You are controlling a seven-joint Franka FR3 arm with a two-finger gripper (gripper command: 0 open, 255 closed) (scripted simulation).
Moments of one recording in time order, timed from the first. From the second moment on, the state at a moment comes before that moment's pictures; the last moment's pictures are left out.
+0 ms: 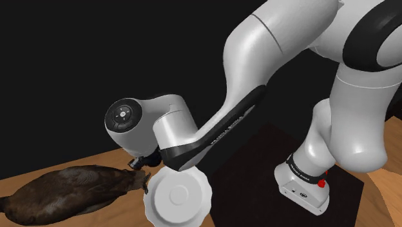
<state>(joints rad) 0.63 0.36 0.27 -2.01 -0.57 2.28 1.06</state>
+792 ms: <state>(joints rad) 0.73 0.20 0.36 -2.26 -0.55 2.31 1.26</state>
